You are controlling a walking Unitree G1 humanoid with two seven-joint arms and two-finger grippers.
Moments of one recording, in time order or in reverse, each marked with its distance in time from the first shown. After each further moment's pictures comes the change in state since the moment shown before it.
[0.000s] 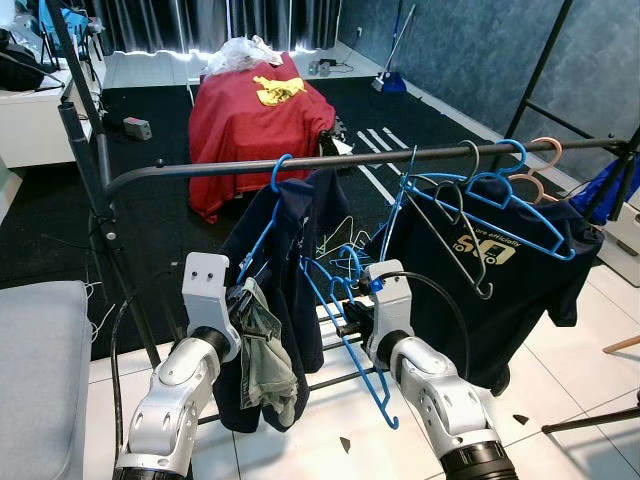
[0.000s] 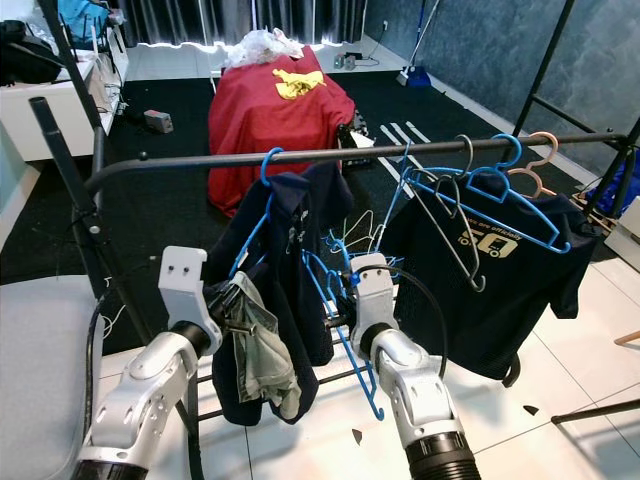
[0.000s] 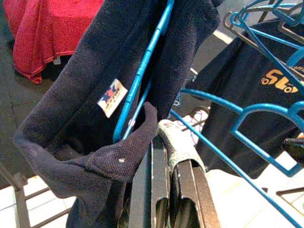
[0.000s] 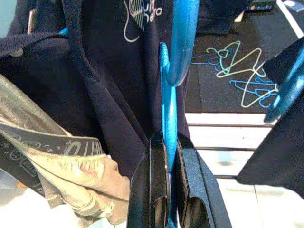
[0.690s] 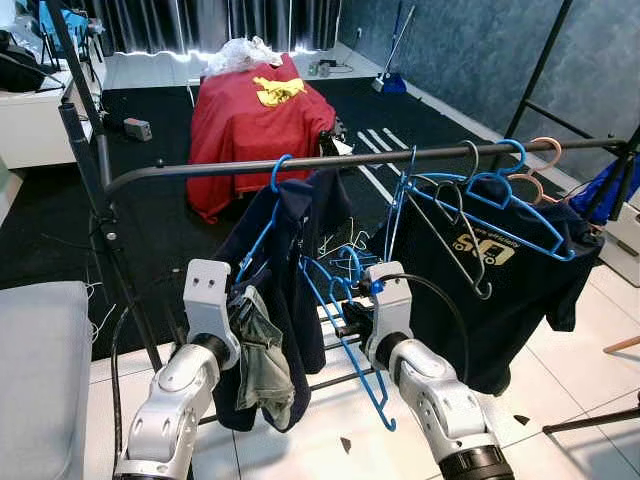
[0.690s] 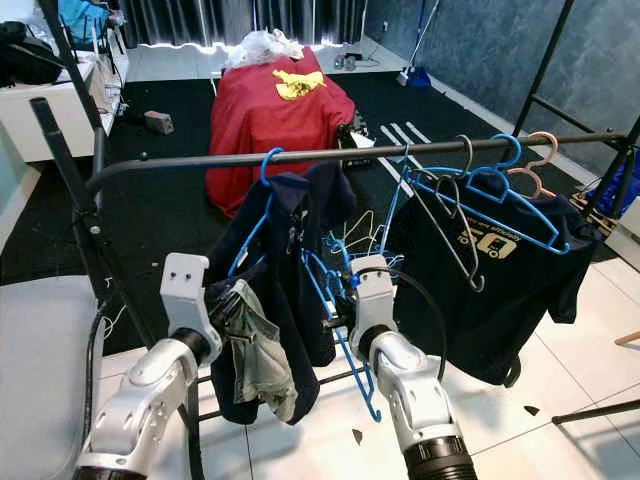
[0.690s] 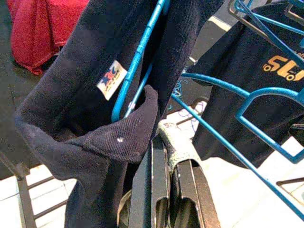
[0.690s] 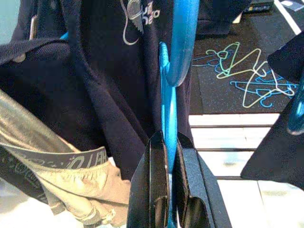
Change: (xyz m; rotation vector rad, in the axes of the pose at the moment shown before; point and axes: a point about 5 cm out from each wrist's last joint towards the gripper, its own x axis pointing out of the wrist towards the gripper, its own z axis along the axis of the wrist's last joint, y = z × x) left arm -0.004 0.001 -0.008 0.003 0.041 -0.001; right arm -0.004 0.000 -0.005 0.035 -0.007 -0.017
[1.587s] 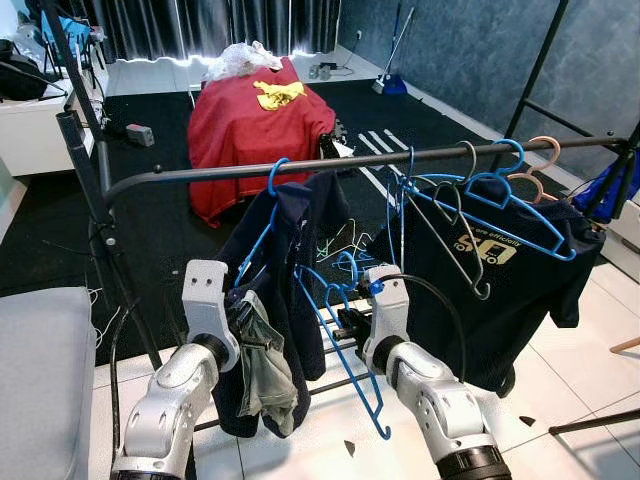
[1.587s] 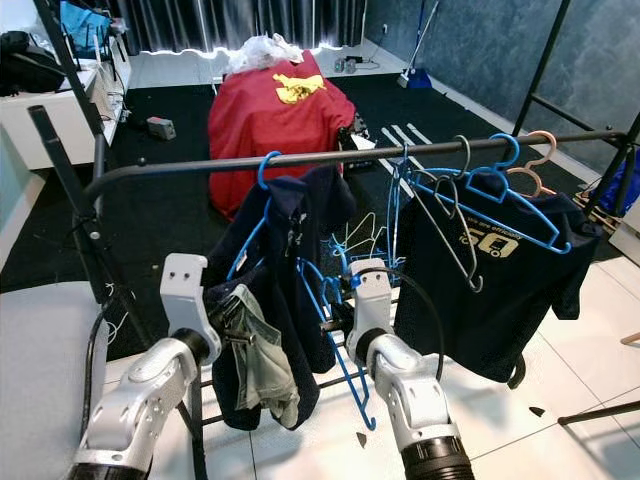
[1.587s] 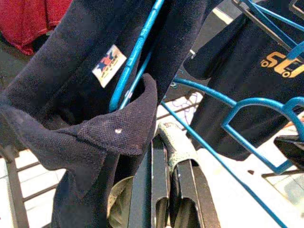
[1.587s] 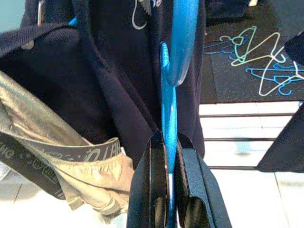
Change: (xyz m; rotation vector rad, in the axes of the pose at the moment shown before) left arm 0.001 0.001 -0.004 -0.093 0.067 -0.003; right arm 0.002 0.009 -0.009 0.029 0.072 0.046
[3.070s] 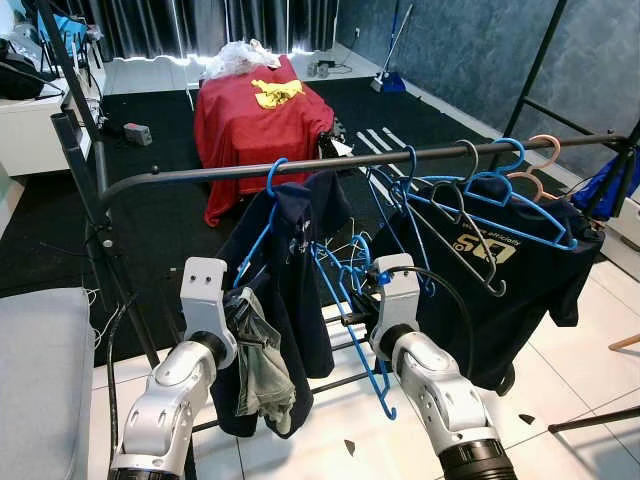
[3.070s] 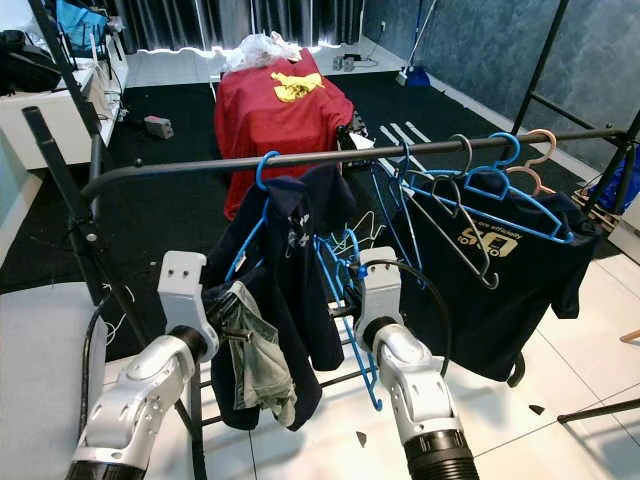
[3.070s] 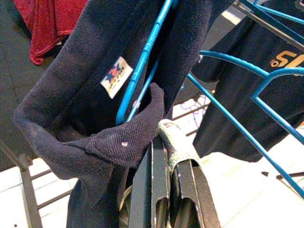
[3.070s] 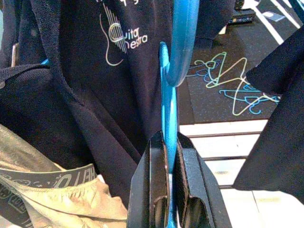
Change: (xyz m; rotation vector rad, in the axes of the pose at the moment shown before) left arm 0.001 0.003 0.005 0.069 -0.024 0.019; right arm -0.001 -0.013 0.017 -0.031 -0.115 -0.091
